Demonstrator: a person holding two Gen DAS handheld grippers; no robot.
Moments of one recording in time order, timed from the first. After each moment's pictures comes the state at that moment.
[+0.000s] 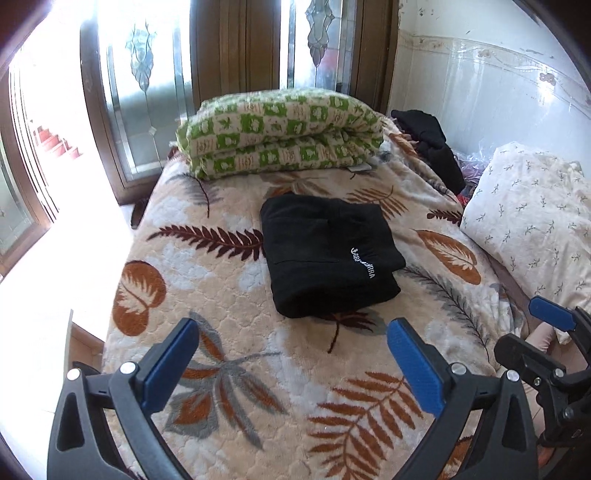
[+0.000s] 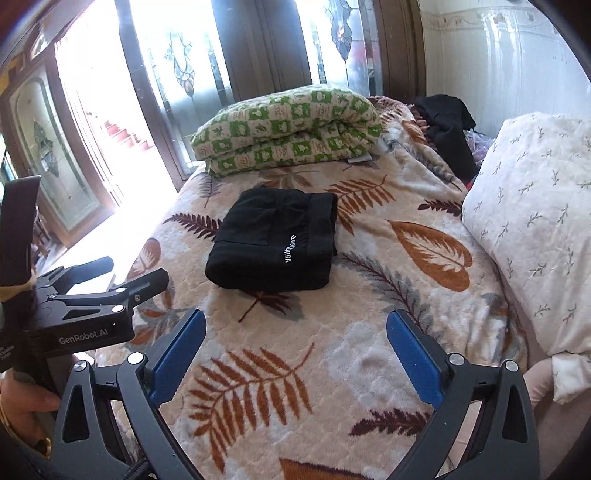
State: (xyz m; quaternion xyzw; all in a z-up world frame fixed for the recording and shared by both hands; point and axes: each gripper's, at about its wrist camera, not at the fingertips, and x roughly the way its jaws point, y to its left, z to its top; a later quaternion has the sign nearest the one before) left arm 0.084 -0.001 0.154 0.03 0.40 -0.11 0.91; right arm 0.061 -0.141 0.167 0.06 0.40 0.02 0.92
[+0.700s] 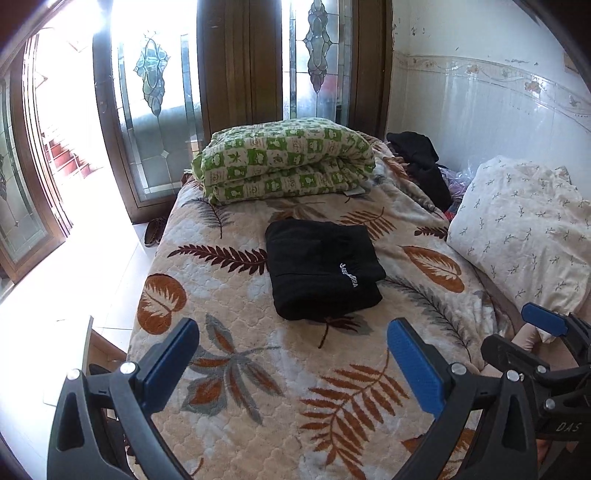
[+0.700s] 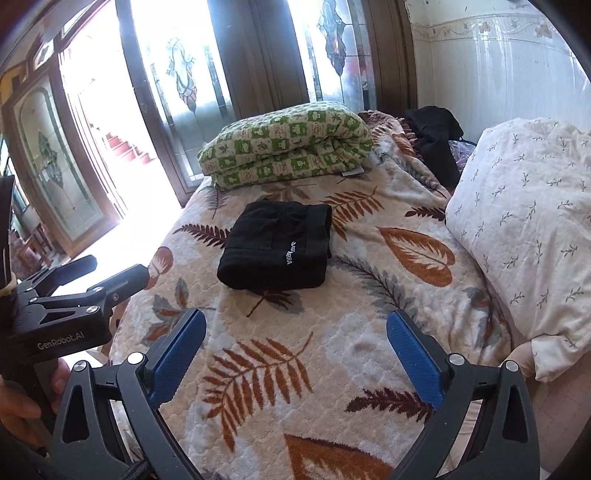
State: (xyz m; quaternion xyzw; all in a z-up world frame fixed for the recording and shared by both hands) left arm 0.036 -0.004 0.196 0.03 0.37 -0.09 0.93; right arm 0.022 -0.146 0.194 0.07 0.38 0.02 0.92
